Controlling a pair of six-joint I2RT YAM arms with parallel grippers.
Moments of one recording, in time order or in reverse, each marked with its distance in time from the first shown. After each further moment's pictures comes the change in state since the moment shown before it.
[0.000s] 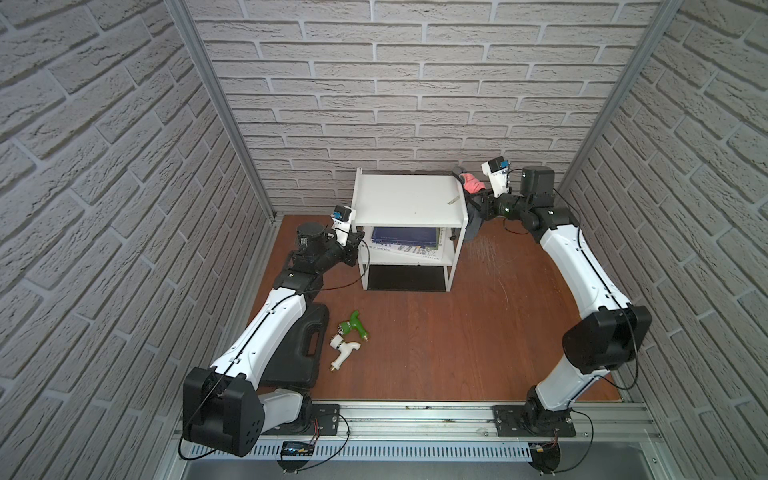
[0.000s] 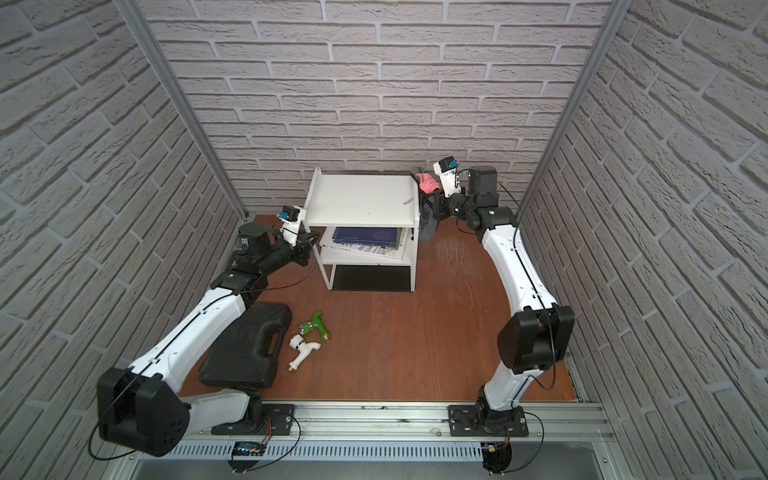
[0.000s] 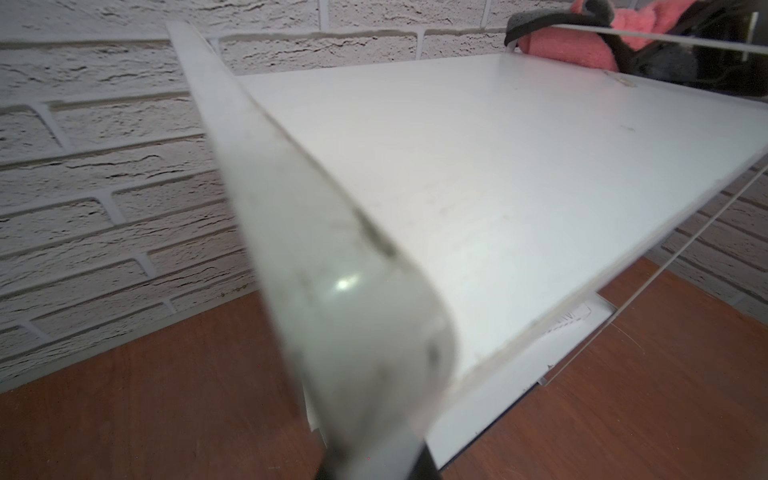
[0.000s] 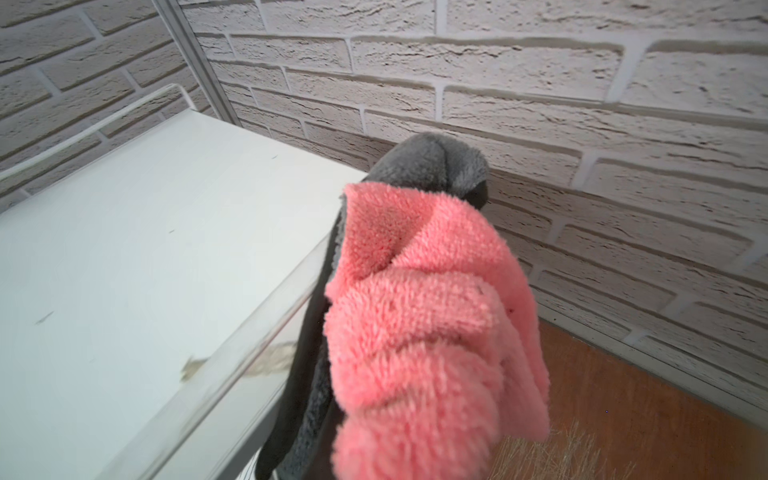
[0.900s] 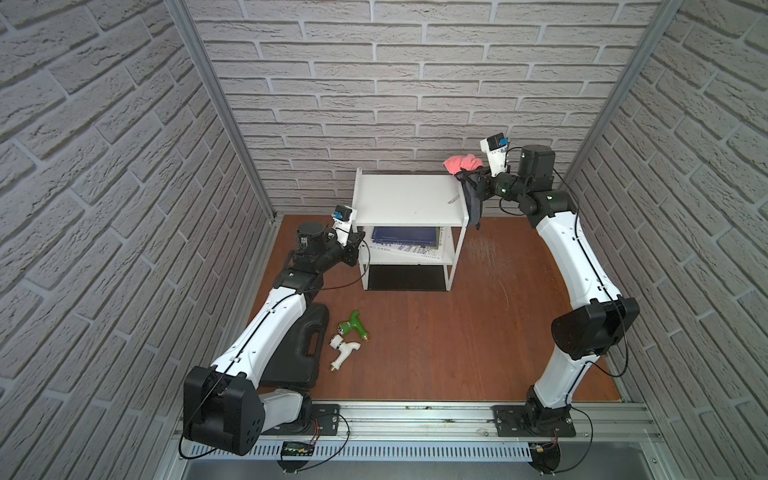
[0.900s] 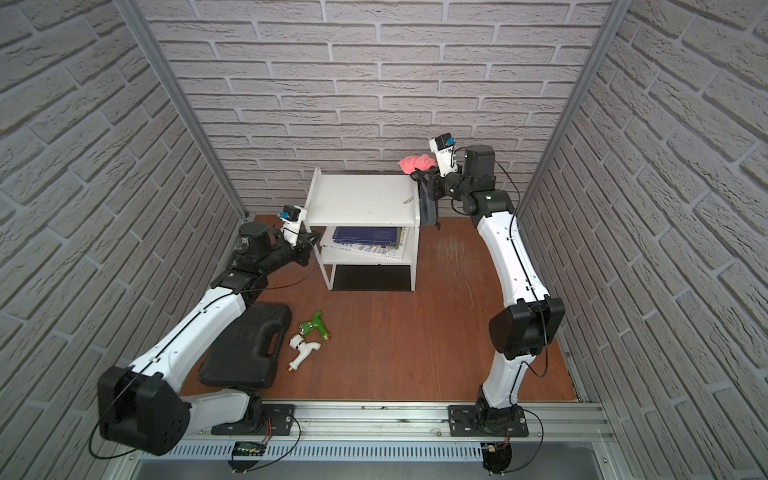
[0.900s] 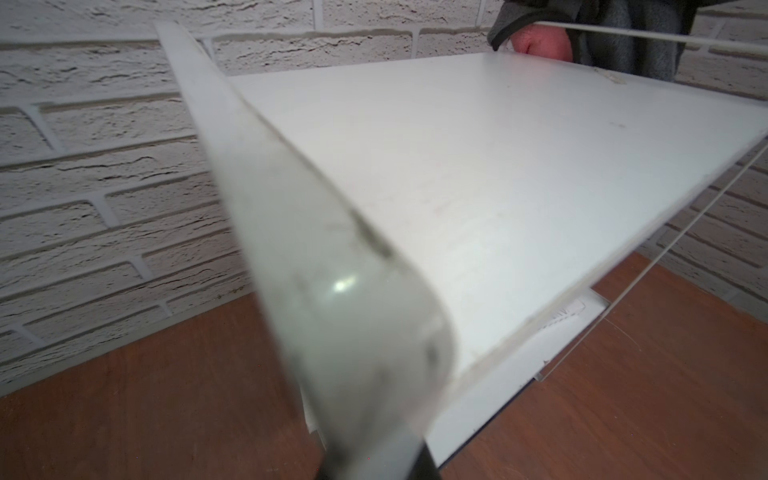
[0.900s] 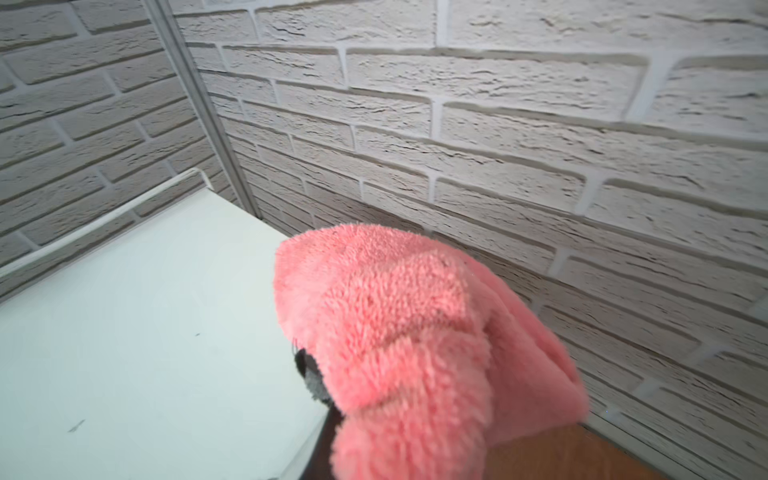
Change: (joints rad) left arm 0.000 0.010 0.010 -0.004 0.014 0.007; right arm 0.024 0.211 0.378 -0.037 0.024 0.040
